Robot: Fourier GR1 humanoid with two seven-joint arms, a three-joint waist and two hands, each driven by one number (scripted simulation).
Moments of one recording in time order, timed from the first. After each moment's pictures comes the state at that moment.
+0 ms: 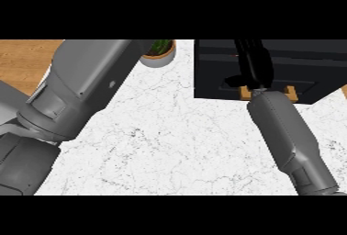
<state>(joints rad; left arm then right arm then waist) -1.55 0.15 -0.27 -0.42 0.53 0.55 0.10 -0.81 -0.17 0.03 -0.75 1.05 -0.54 -0.05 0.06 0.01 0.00</state>
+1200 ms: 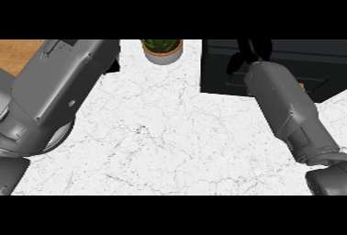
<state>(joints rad) -1.27 0.30 -0.30 -0.77 0.51 0.49 0.20 -1.14 -0.19 -0.12 -0.34 1.02 -0.62 -0.19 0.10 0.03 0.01</state>
